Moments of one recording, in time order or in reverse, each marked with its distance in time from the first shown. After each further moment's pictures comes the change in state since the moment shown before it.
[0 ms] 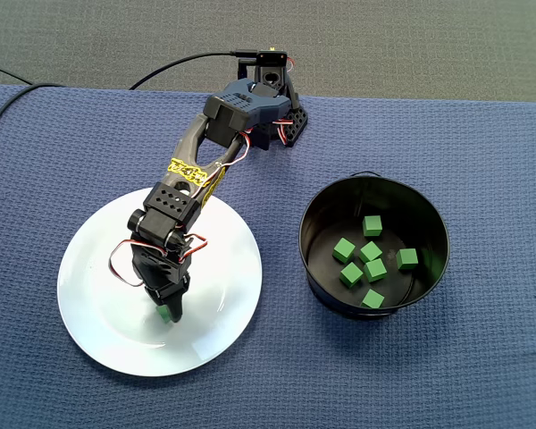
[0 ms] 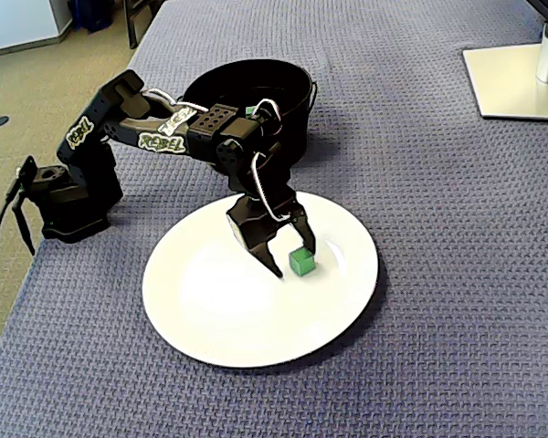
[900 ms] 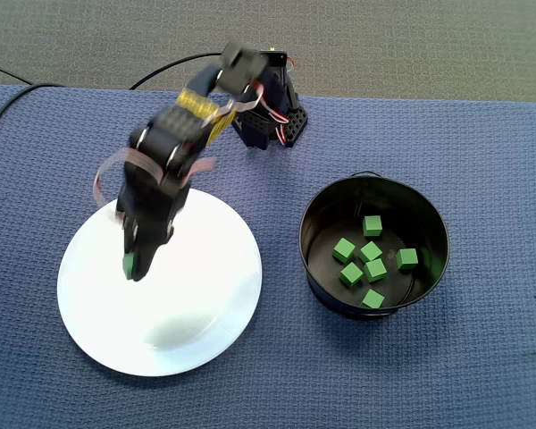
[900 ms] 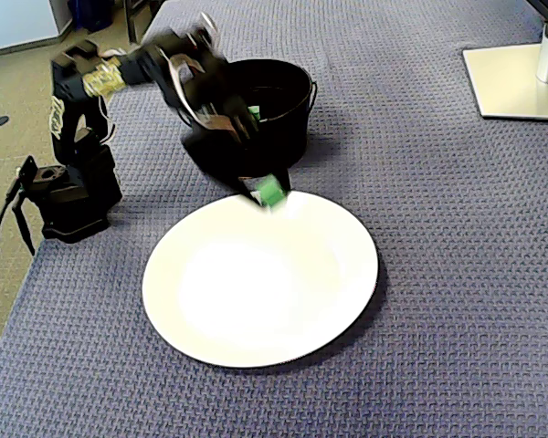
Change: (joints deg) arm 2.6 34.0 11.4 -2.4 11.7
